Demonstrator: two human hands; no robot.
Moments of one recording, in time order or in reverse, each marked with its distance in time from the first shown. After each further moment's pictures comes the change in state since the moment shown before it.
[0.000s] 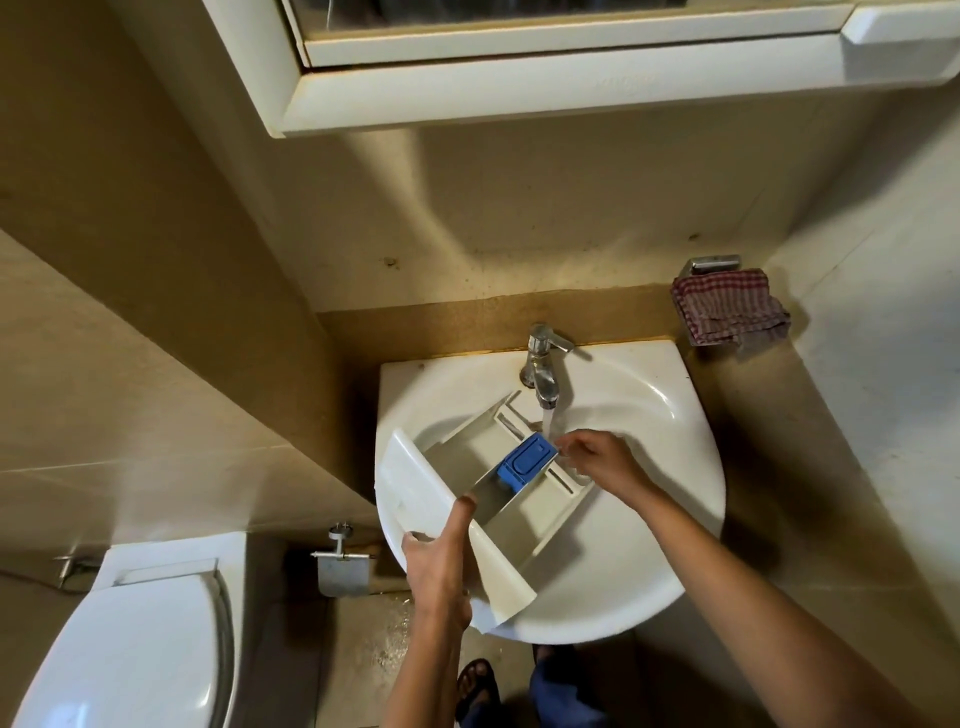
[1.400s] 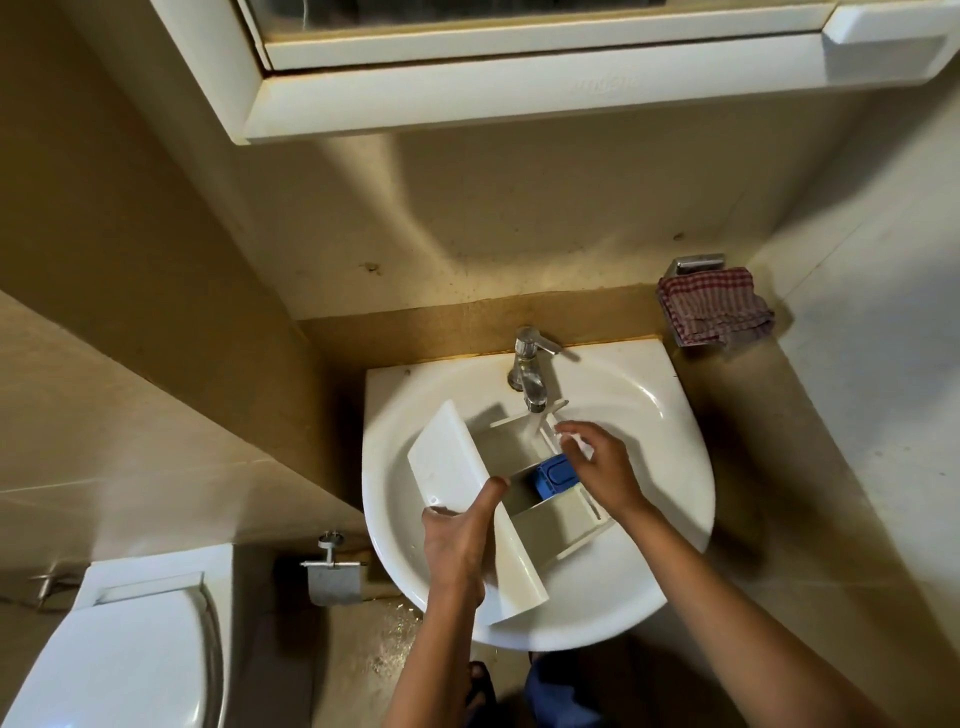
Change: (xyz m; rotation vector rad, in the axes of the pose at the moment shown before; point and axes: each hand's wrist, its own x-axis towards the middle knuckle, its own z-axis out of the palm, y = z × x) left_hand 0.011 0.008 0.034 0.247 -0.059 0.049; right_hand -0.009 0.003 0.004 -0.036 0.271 -0.242
